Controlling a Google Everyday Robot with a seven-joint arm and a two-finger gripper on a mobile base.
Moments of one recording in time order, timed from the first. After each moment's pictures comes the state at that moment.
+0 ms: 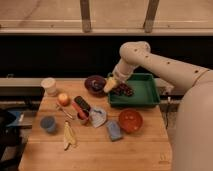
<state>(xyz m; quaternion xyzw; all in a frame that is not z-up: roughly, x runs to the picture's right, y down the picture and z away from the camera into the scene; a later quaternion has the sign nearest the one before) 0.054 -0.026 0.794 -0.30 -0.01 0.45 0.84</state>
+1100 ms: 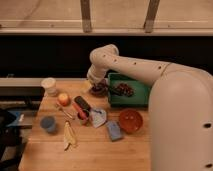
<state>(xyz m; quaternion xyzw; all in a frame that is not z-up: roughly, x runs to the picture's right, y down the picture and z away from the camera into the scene) -0.065 -0.024 0.819 -0.28 -0.06 0.37 0.88</state>
